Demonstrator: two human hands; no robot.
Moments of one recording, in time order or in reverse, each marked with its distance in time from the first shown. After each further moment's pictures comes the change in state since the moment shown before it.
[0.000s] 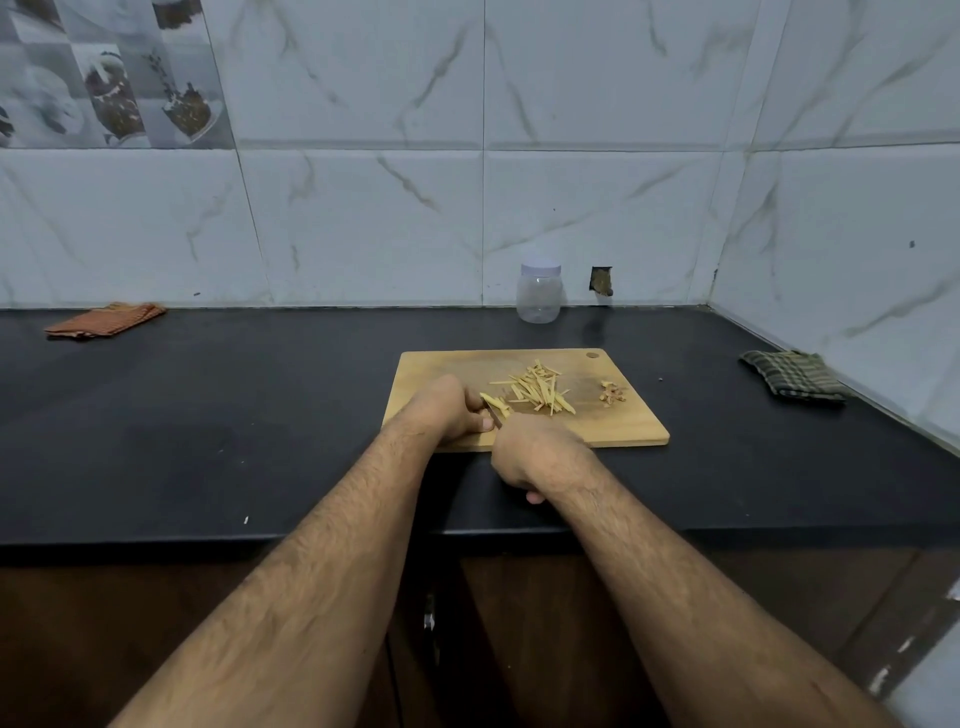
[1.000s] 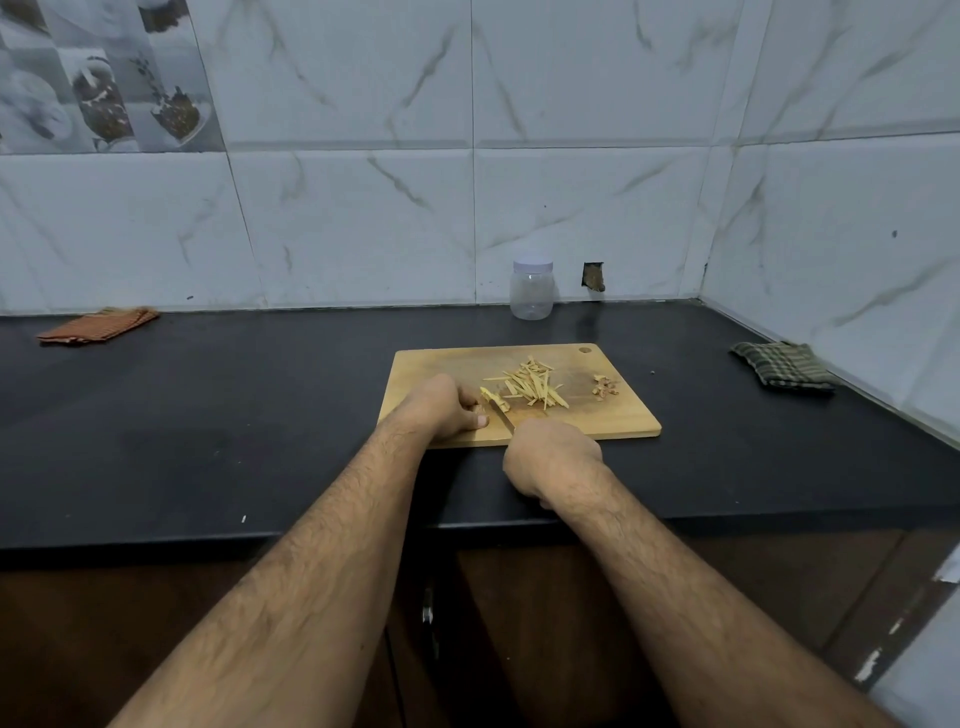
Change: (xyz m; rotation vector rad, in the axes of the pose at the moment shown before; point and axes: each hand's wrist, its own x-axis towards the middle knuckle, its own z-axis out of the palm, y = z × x) left_hand -0.004 0.001 0.000 0.020 -0.008 0.006; right_hand -0.012 0.019 0.006 -0.016 0.084 0.032
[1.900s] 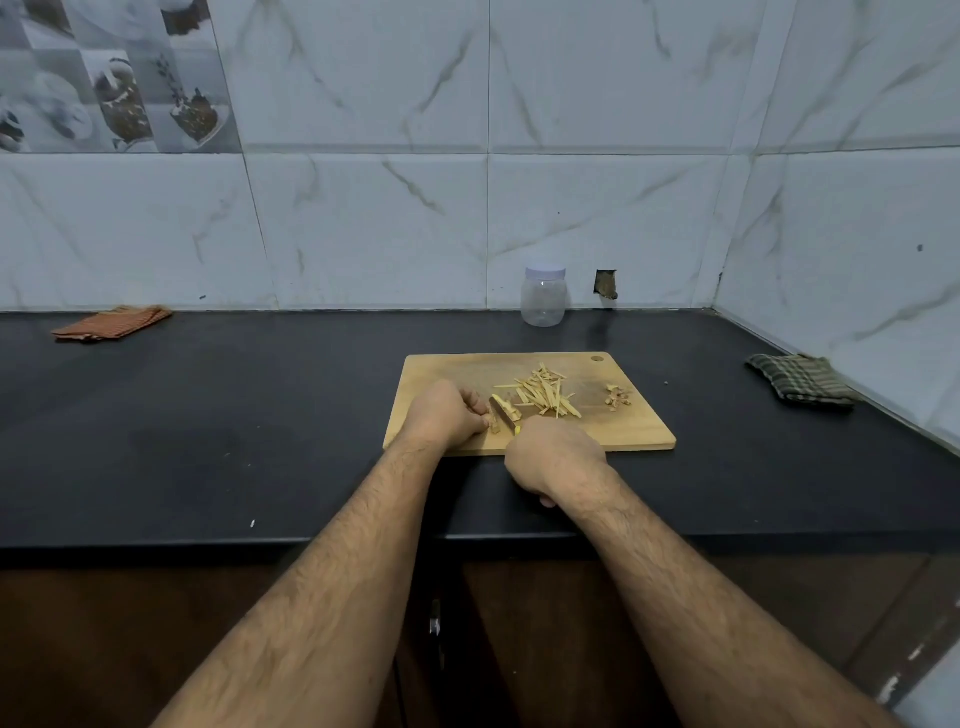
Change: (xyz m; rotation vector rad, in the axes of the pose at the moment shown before) left_hand -0.006 0.000 0.005 -0.210 0.177 -0.092; right_hand 0.014 -0.007 -0.001 0.064 0.015 -0.044
